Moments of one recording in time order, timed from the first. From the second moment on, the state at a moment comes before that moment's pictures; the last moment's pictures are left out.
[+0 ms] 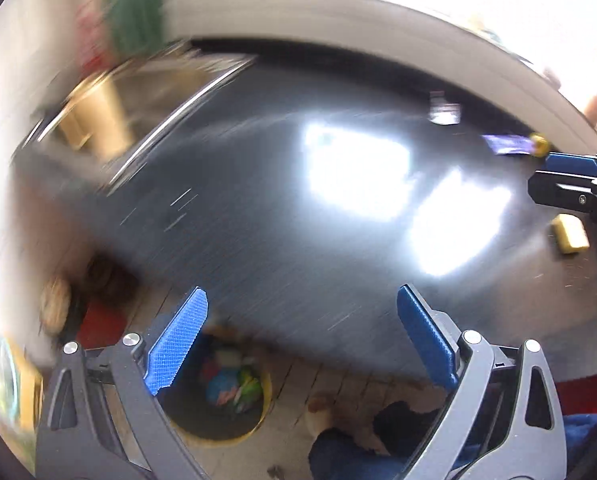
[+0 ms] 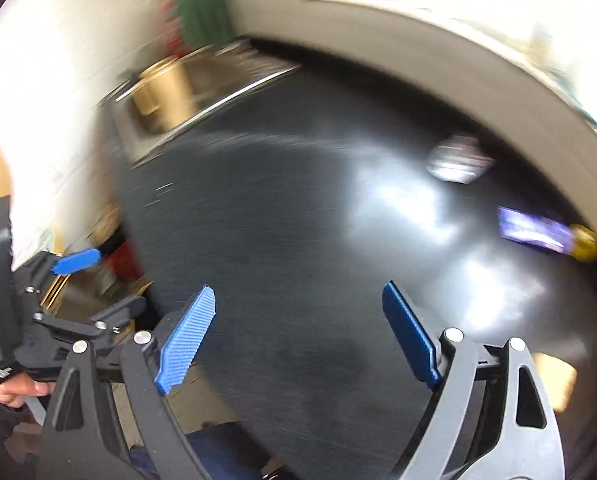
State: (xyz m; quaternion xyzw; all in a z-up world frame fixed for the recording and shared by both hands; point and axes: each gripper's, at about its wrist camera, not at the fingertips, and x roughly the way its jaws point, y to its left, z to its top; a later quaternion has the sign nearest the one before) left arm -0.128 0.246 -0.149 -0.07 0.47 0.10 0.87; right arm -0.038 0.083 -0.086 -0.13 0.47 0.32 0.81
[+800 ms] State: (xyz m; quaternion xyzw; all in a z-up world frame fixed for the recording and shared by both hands) left arm 0.075 0.073 -0.158 0.05 0.48 -0.03 0.87; right arm 0.062 -0.195 -0.080 0.03 0.47 0.09 0.88
